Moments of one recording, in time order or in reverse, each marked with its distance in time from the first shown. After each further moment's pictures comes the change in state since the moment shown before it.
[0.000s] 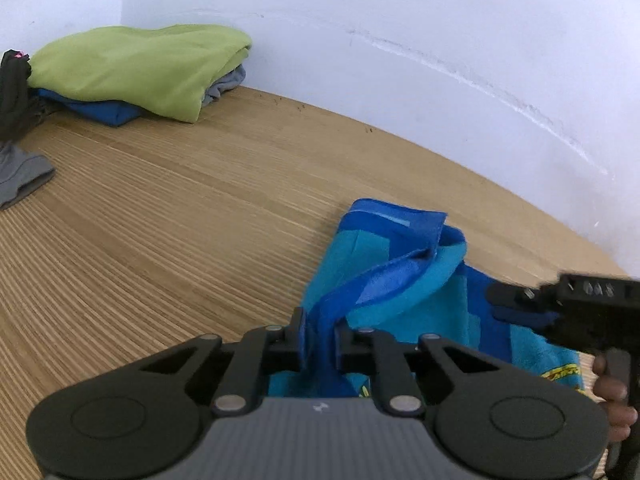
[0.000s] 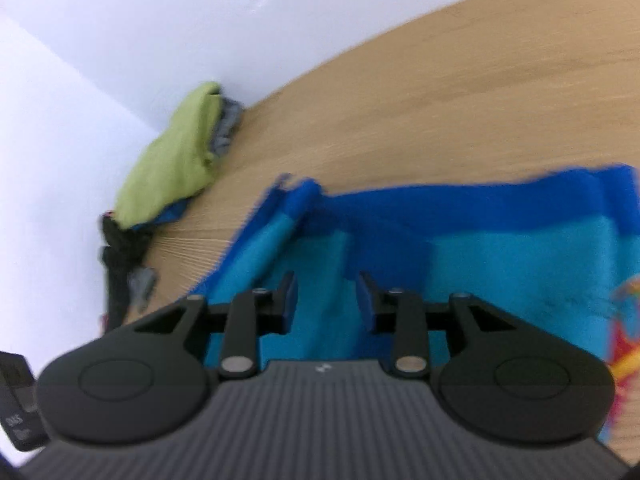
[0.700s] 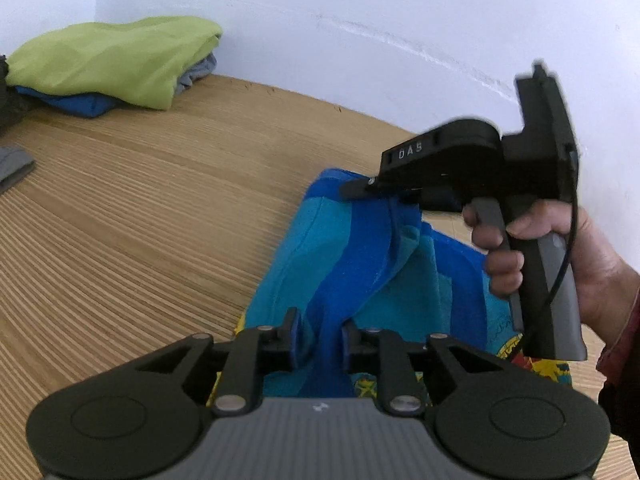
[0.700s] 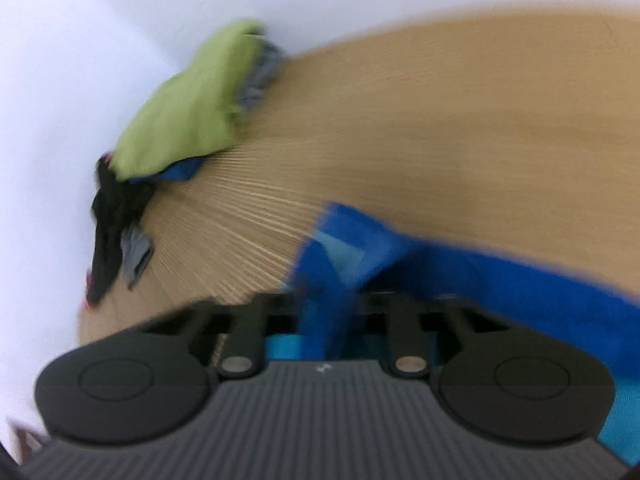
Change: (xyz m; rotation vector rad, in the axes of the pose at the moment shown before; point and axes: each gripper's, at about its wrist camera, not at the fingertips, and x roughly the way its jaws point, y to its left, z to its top) left arm -0.011 -0.008 -0.020 0.024 0.025 -0.061; right arm 0.086 0.078 0.044 -0.281 0.110 -0.001
